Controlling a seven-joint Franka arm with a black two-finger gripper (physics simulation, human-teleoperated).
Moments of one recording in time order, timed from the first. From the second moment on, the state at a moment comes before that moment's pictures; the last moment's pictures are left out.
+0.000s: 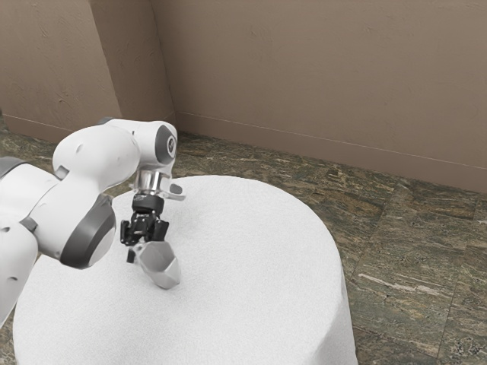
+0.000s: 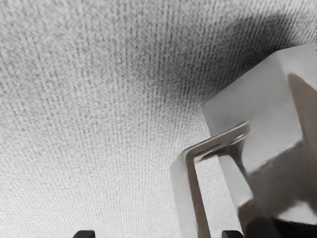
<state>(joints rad) -0.30 0.91 0.68 -1.32 -0.43 1.11 0.53</state>
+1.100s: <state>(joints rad) -0.30 1.01 0.79 -1.17 -0.58 1.04 0.50</state>
